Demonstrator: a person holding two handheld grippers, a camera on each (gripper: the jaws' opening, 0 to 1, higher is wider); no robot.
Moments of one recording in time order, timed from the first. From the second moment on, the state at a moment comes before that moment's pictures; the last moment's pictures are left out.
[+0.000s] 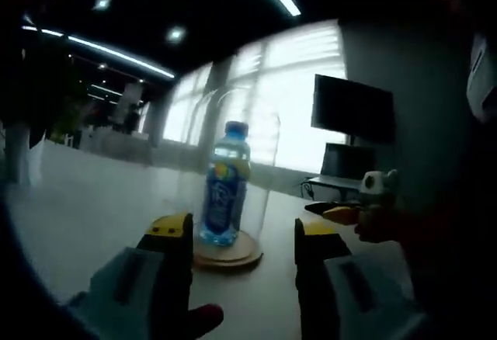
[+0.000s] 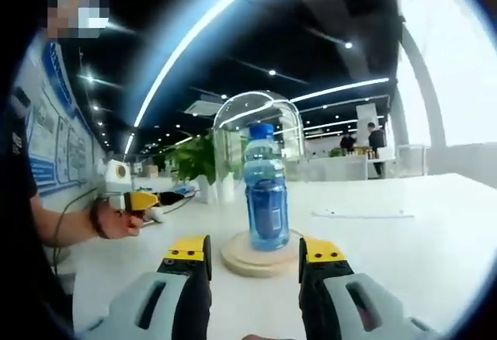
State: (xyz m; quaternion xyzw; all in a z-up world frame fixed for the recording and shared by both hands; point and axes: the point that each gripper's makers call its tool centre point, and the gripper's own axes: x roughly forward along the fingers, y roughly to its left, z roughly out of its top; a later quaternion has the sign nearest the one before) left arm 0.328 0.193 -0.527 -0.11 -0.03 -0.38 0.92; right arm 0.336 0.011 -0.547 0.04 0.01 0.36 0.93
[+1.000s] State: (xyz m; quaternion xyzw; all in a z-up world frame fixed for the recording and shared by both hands) left arm 0.305 0.231 -0.555 -0.04 -0.04 -0.30 0.95; right arm 0.307 0.005 -0.565 0.02 -0.01 0.33 0.94
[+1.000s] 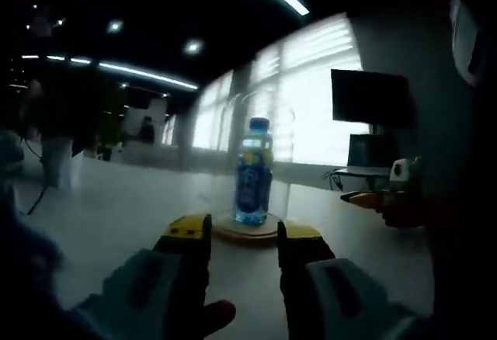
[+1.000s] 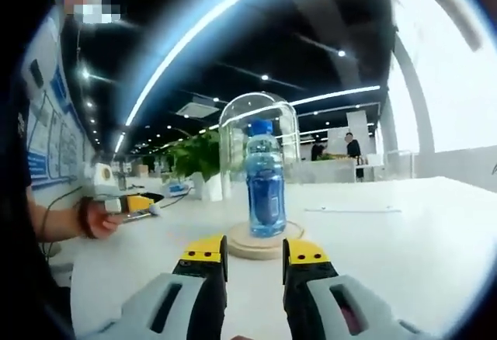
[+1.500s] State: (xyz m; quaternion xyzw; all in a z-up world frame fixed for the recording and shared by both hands) left arm 0.296 0.228 -0.561 -0.05 -0.03 -0.31 0.95; right arm 0.308 -0.005 -0.577 0.03 -0.01 0.33 0.94
